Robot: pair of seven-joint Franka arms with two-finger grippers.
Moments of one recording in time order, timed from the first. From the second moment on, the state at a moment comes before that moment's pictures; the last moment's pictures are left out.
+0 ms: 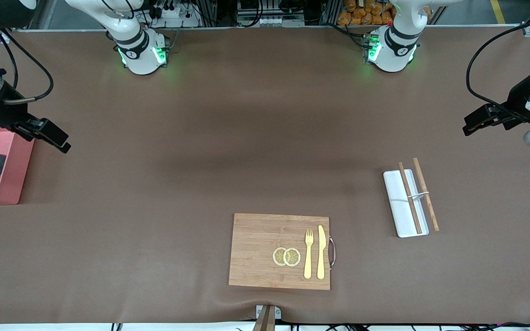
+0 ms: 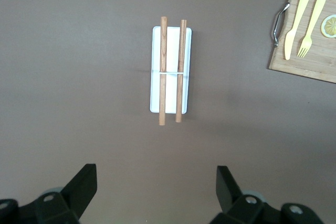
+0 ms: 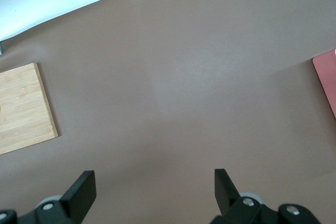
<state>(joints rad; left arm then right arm) 0.01 0.04 -0.09 -1.53 0.00 1.56 -0.23 -0.03 0.04 0.15 -1.53 -0.03 1.70 0.45</state>
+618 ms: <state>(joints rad) 0.01 0.04 -0.09 -1.53 0.00 1.56 -0.23 -0.03 0.04 0.15 -1.53 -0.08 1.70 0.13</state>
